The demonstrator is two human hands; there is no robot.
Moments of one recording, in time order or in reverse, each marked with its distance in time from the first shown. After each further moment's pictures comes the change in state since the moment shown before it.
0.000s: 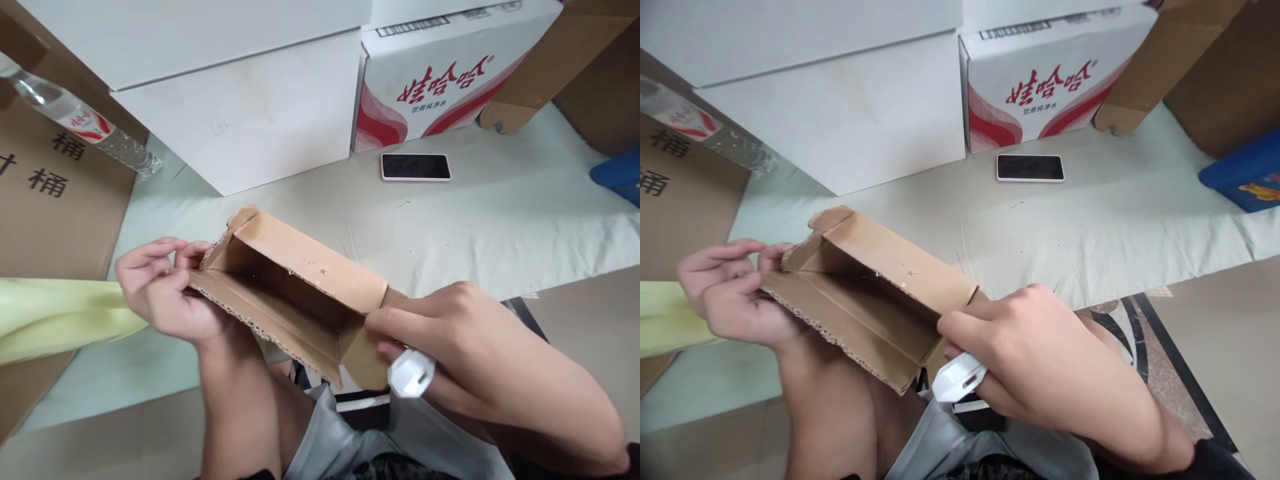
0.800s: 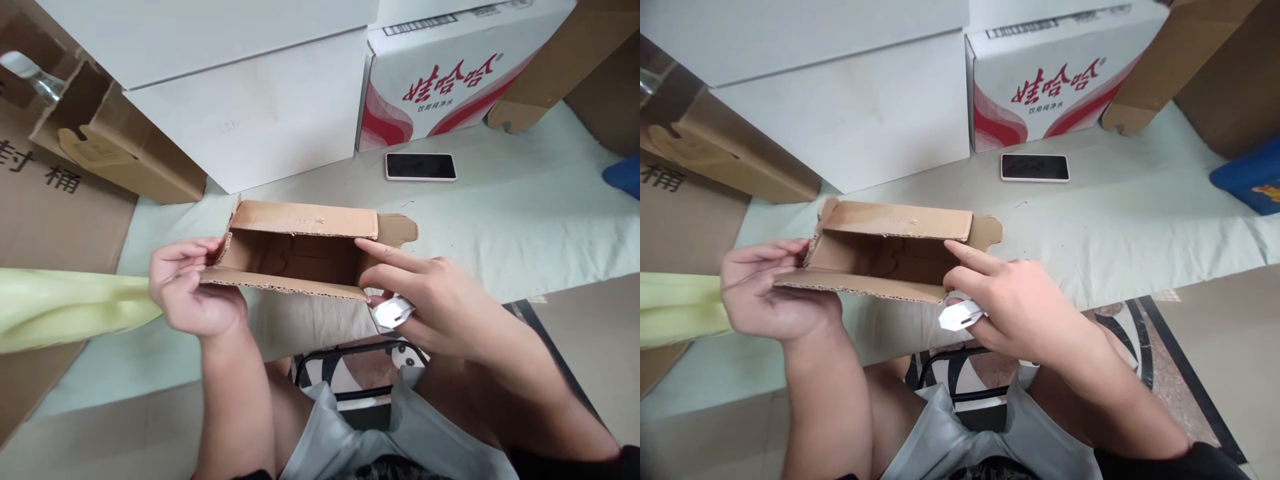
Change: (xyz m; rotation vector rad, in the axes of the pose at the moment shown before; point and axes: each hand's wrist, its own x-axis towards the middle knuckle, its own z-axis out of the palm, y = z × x) left_hand -0.004 -0.003 -0.007 -0.048 -0.114 0.003; right_hand 0.019 0.029 0.020 -0.158 0.179 0.041
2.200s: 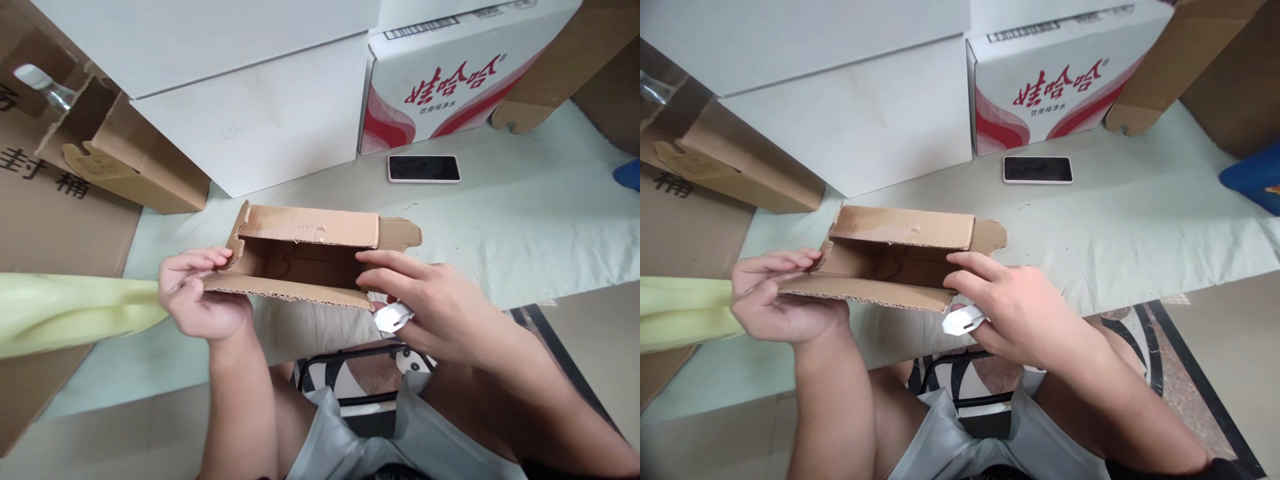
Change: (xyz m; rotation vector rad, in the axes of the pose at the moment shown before) left_hand -0.004 0.000 0.004 0.007 0.028 -0.008; right_hand -0.001 0.004 0.005 0.015 -0.013 -0.028
